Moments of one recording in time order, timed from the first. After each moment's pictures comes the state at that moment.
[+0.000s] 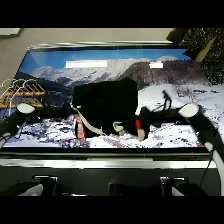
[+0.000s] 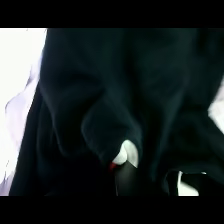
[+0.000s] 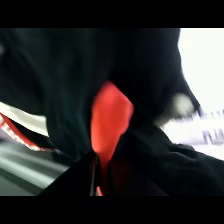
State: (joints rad) left arm 0.02 -1.25 0.90 0.64 -0.90 -1.42; right arm 0.07 -1.08 0.92 -0.77 1.04 1.66
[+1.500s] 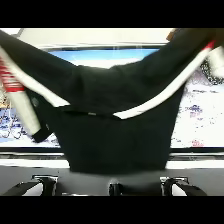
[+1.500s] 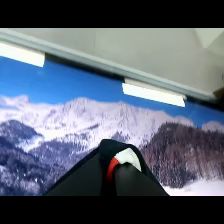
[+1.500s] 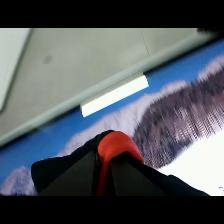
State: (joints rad) left arm 0.07 -1.20 1.83 1.24 -1.08 -1.76; right arm -0.17 -1.19 2.01 -1.26 1.29 2.05
